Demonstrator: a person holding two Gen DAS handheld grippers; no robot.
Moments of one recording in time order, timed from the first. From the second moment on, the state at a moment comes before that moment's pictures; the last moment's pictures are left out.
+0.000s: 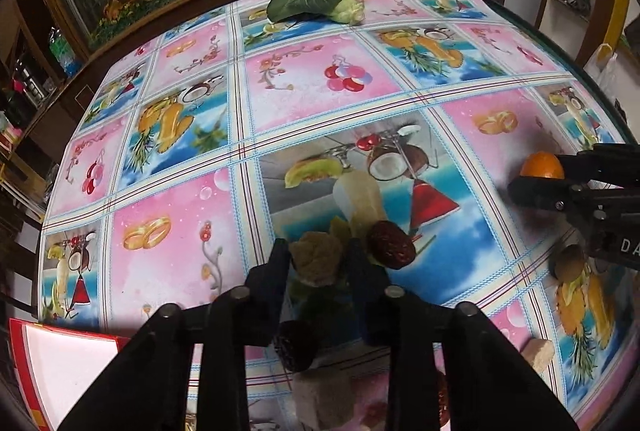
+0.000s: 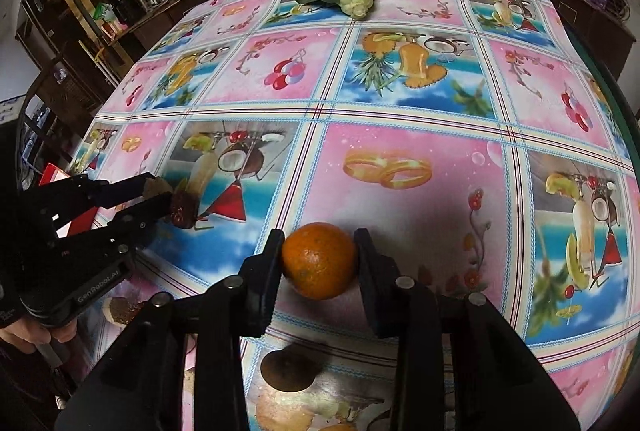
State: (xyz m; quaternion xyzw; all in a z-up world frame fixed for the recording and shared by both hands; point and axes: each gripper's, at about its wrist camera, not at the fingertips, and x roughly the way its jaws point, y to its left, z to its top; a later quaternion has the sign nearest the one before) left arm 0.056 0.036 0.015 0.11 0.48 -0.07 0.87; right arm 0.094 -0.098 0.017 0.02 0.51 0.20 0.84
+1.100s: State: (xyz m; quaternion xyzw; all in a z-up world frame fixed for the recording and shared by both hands) left arm -0.122 0.169 0.084 0.07 0.38 0.09 0.92; right arm -0.007 0.054 0.065 0.03 0.36 0.42 0.83
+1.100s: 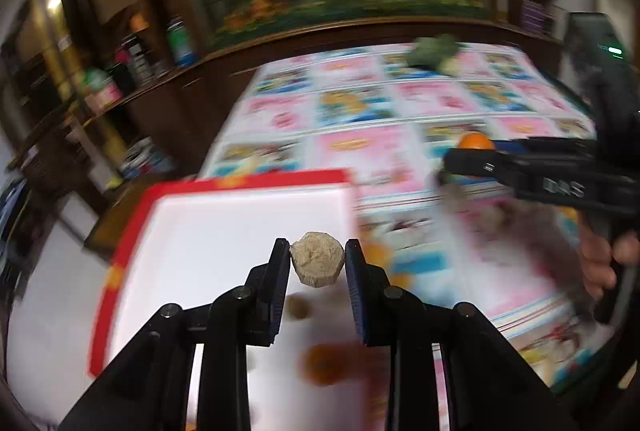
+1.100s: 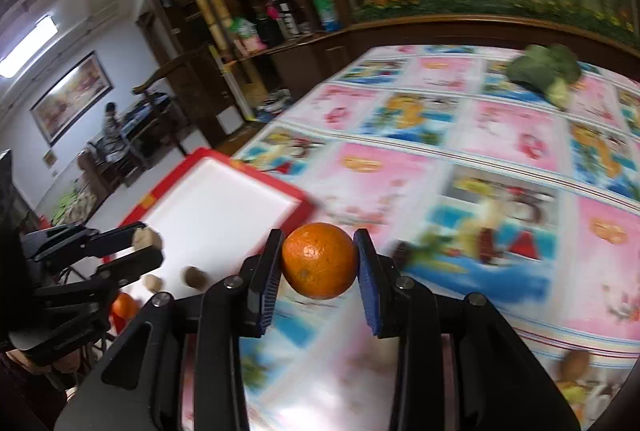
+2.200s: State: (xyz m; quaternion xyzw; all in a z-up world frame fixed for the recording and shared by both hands) left arm -0.137 0.222 0.052 0.02 0.41 0.19 0.89; right arm -0.016 0.148 0.052 0.01 0.40 0.46 0.79
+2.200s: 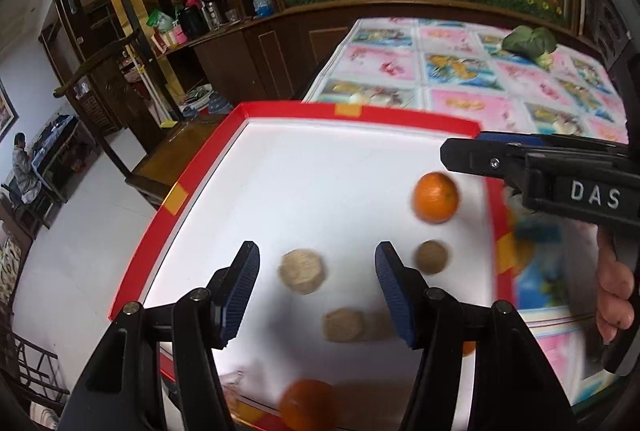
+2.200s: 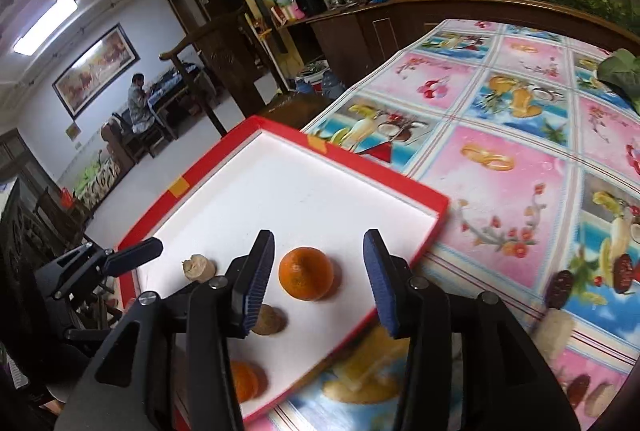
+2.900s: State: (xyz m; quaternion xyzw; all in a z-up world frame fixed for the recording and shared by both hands) left arm -0.085 0.064 0.037 0.11 0.45 0.04 0.88; right arm -0.020 -0.084 0.043 0.00 0.40 0.41 0.82
